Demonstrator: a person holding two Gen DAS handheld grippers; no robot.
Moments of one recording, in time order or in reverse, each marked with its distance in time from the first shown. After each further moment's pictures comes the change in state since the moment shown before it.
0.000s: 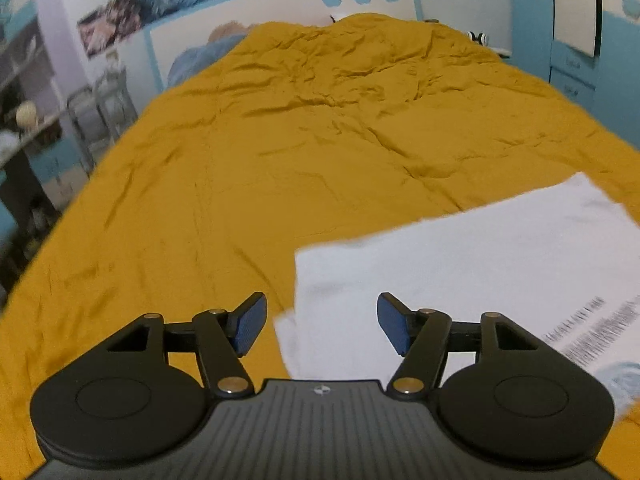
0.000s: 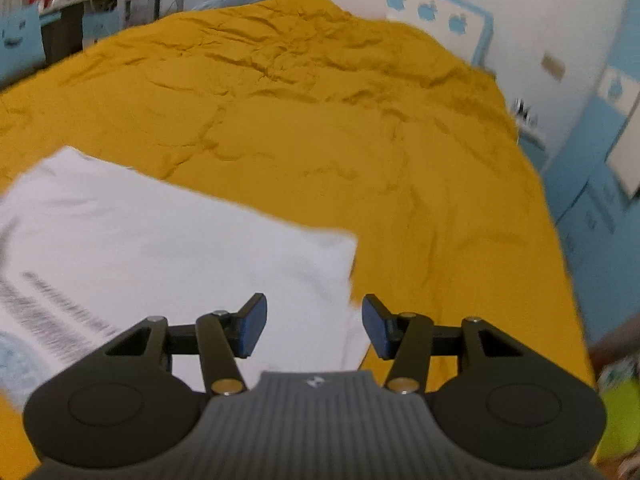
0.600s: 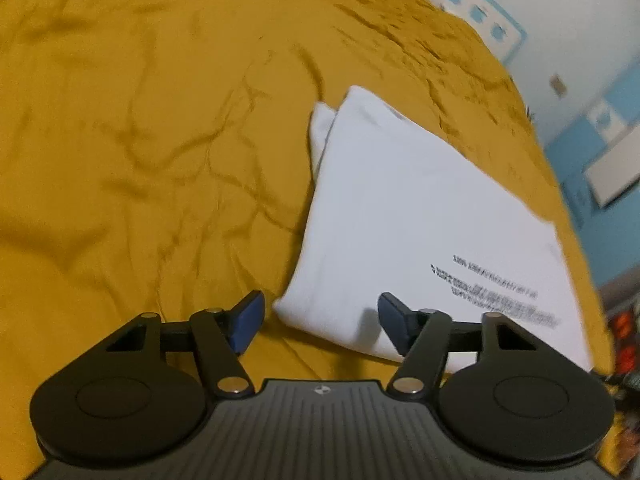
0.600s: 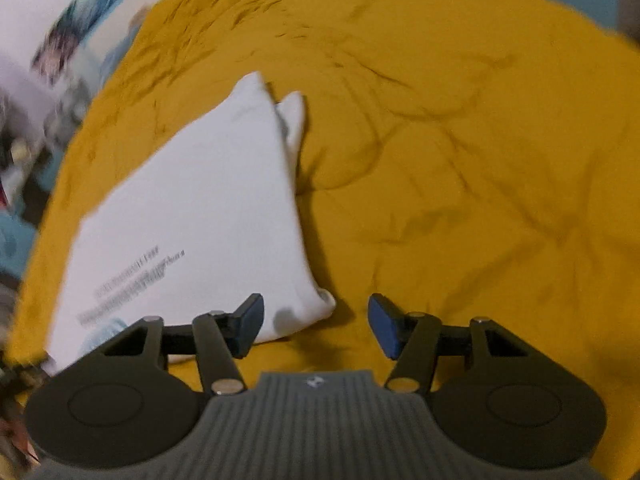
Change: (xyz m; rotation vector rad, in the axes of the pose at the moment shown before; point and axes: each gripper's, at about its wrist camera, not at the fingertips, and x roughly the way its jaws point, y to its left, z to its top) left arm 0.006 0.058 -0.147 -0.687 0.150 -0.257; right arm -0.021 -0.066 -0.184 0.795 0.113 0.253
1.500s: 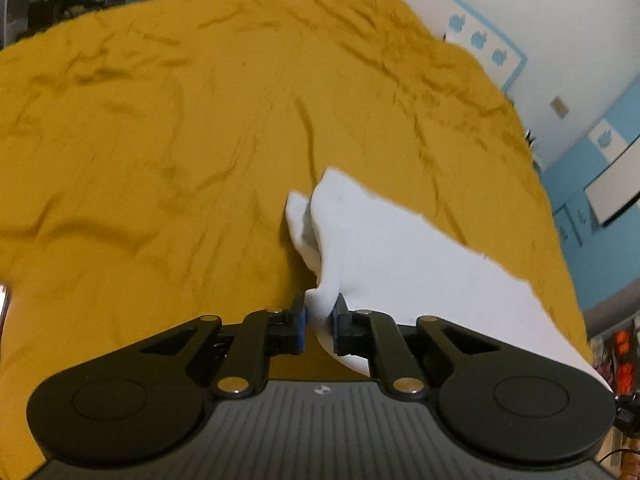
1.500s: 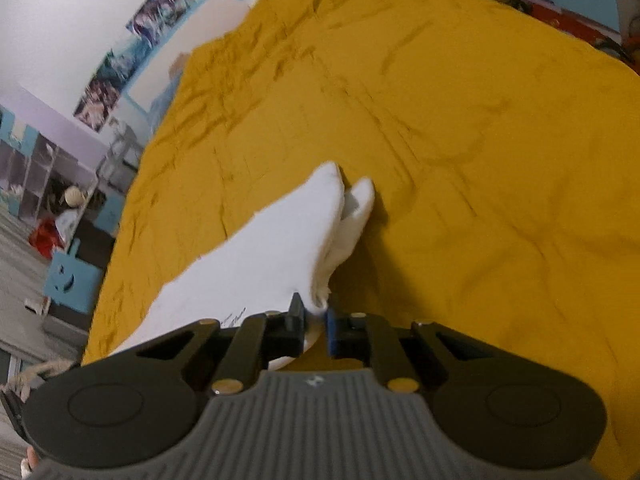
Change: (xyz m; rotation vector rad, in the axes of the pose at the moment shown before) left arm -0.089 -0.048 -0.021 0.012 -0.054 0.078; right arm -0.137 0.012 -0.034 0.001 -0.043 0.101
